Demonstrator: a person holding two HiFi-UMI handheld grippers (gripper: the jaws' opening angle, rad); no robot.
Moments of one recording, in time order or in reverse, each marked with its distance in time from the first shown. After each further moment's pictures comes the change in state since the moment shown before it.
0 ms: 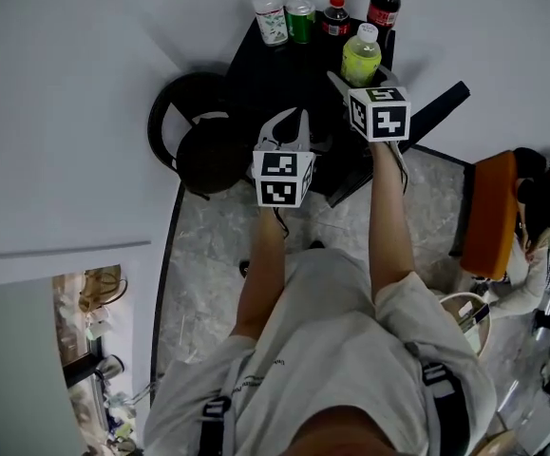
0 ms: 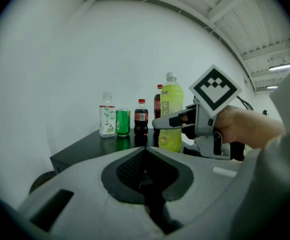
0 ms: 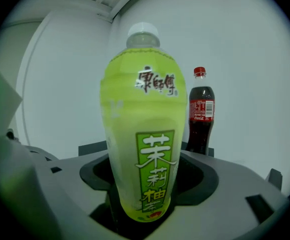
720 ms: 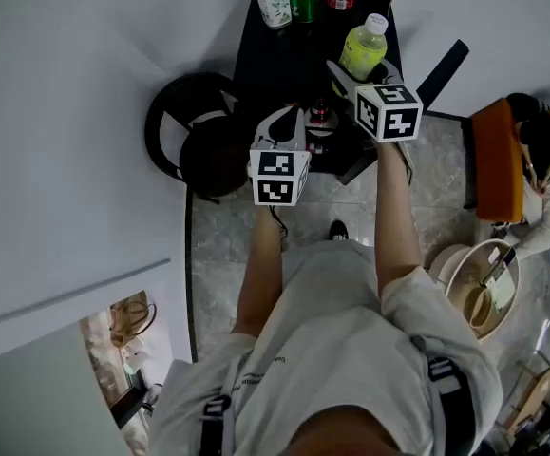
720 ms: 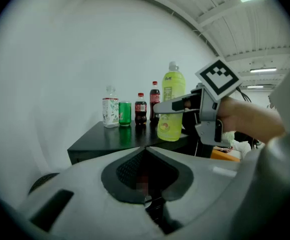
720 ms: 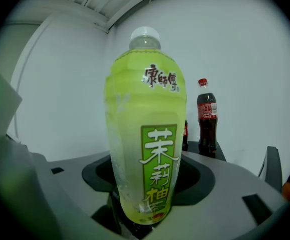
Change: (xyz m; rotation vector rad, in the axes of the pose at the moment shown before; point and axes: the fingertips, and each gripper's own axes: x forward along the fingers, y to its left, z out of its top) left arm -0.045 0.058 -0.037 0.063 0.046 -0.192; right arm -0.015 0.071 0.004 0.093 -0.109 -0.107
